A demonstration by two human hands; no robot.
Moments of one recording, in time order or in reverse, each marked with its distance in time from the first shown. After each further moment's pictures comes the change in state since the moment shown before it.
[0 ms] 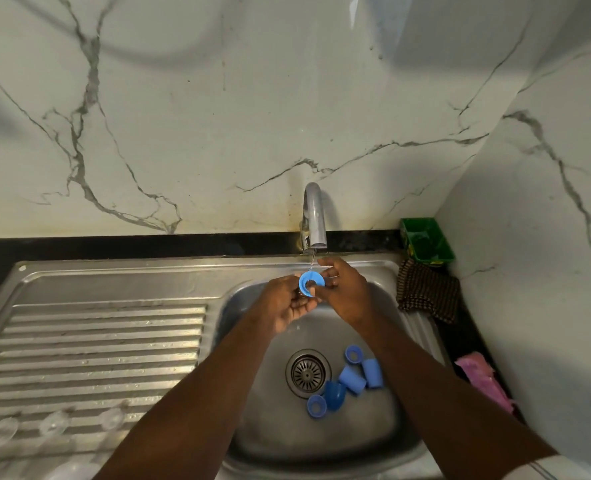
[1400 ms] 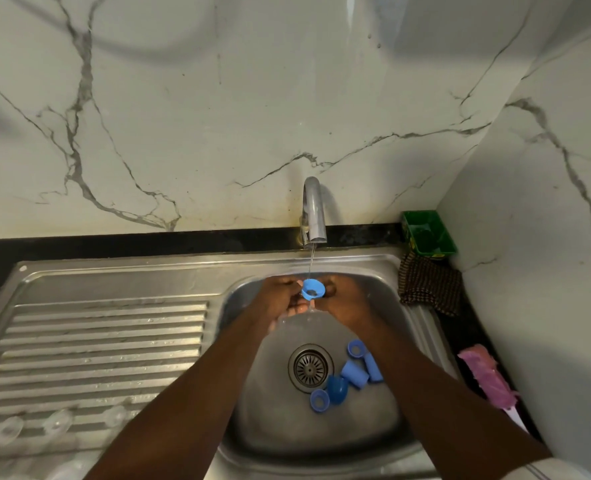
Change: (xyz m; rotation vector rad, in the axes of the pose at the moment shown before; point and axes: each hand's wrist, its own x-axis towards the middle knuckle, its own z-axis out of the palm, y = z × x) left_hand 0.008 -0.007 -0.017 0.306 0.050 0.079; right_hand -0.012 0.005 0.009 0.068 -0.123 0.173
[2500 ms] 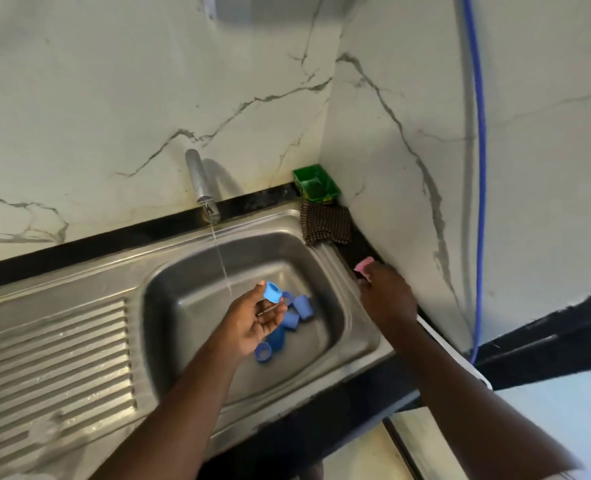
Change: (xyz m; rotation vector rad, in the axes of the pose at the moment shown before) left_hand -0.096 -0.079 0.063 -0.300 -0.269 -0.263; right_hand -0.191 0.099 -0.113 -0.687 0.680 0.164
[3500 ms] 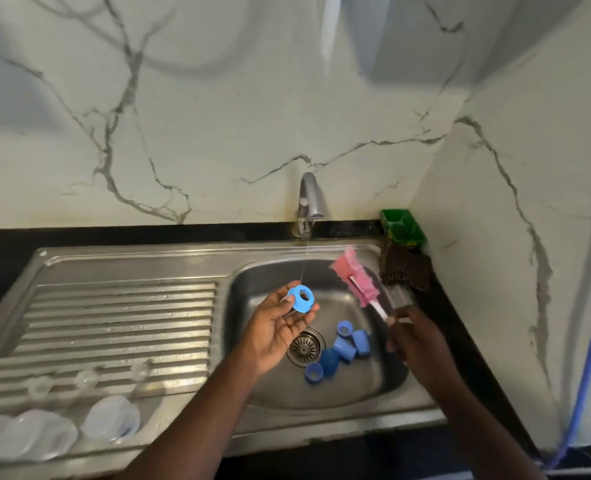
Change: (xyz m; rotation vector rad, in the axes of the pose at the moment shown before) left_hand -0.074 0.031 -0.058 -0.381 -0.206 0.340; right_hand -0.046 -0.074 -0.014 0.600 -0.245 -0.103
